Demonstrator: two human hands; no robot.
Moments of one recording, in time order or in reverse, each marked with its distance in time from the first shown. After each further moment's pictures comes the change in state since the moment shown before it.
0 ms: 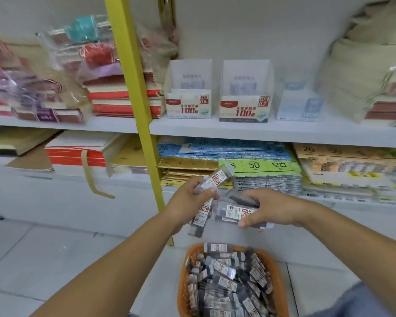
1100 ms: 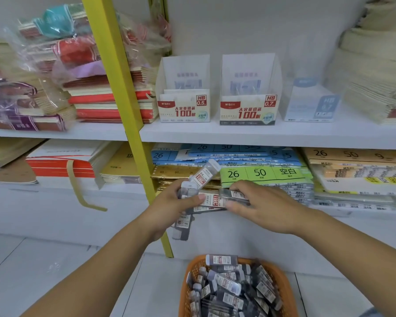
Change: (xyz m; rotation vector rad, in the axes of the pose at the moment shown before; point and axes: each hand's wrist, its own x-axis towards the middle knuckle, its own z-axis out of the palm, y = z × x) left_hand 0.029 -0.009 -0.036 -0.167 -0.037 -0.038; right_hand 0.033 -0.008 -0.003 -0.685 0.308 -0.146
